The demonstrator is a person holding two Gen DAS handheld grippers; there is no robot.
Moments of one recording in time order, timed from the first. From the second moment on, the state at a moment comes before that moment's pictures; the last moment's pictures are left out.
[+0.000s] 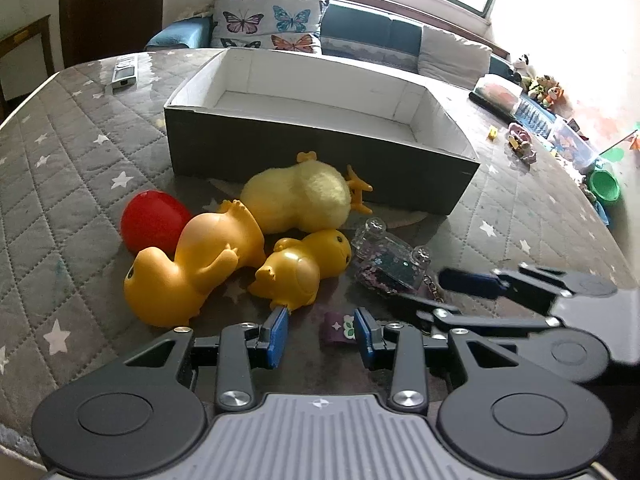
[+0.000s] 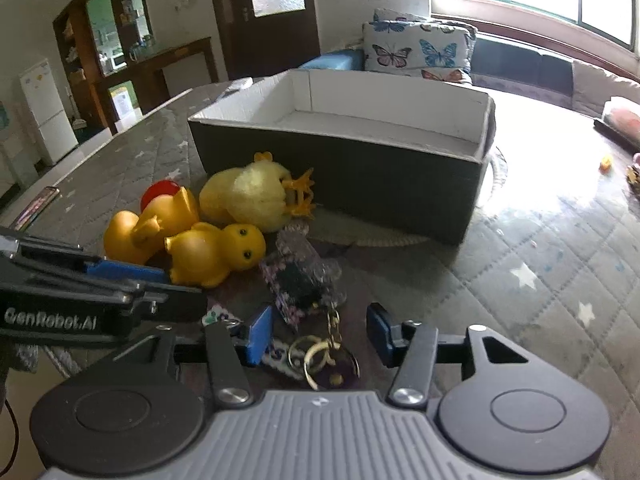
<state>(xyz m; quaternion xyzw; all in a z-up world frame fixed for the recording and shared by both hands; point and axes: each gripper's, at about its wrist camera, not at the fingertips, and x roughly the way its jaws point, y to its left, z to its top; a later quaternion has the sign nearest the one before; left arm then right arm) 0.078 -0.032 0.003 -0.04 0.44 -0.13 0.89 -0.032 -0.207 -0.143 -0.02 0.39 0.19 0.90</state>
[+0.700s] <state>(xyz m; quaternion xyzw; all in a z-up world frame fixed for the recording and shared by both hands) 0.079 -0.041 -0.013 -0.04 0.45 -0.17 0.88 -0.035 -0.223 -0.145 0.03 0.40 0.17 0.90</state>
